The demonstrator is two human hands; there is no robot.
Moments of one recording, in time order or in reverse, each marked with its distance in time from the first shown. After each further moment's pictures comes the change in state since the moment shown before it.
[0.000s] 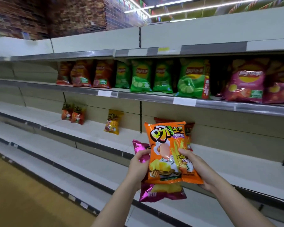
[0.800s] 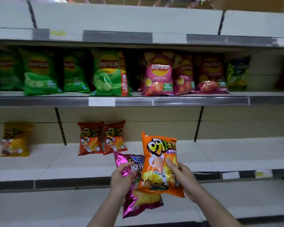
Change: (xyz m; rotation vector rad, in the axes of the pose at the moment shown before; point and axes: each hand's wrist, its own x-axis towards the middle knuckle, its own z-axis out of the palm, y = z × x) left_hand 0.072 -0.065 0.177 0.018 -0.255 -0.008; right_hand -0.034 0.049 -0.177 -0.148 0.609 -0.061
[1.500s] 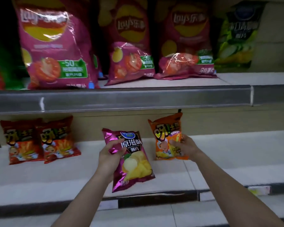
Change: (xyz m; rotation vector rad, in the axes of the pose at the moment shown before) left_hand 0.160 0.007 0.227 -0.060 0.044 0.045; right_hand 0.276 0.036 -0.263 -0.115 0.154 -0.013
